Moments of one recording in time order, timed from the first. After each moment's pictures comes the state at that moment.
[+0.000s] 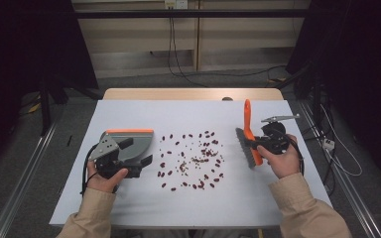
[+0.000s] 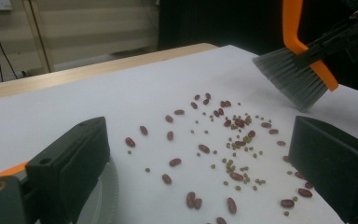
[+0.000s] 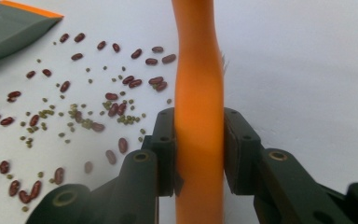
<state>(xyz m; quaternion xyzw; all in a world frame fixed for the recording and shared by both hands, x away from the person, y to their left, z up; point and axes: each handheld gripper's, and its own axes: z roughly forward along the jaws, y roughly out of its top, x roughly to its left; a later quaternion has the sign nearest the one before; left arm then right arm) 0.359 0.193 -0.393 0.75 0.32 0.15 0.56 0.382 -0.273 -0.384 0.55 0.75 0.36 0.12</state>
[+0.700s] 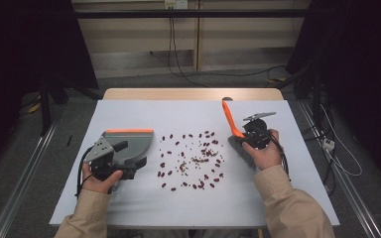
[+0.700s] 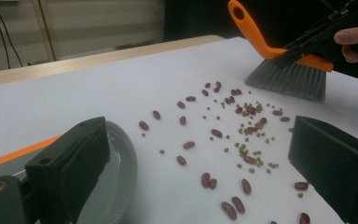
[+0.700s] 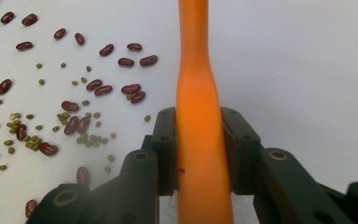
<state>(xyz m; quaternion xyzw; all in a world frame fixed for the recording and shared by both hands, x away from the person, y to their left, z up) 0.360 0.206 -0.405 0.75 0.33 0.15 0.55 0.414 -0.243 -0.407 0.53 0.77 0.30 0.17</state>
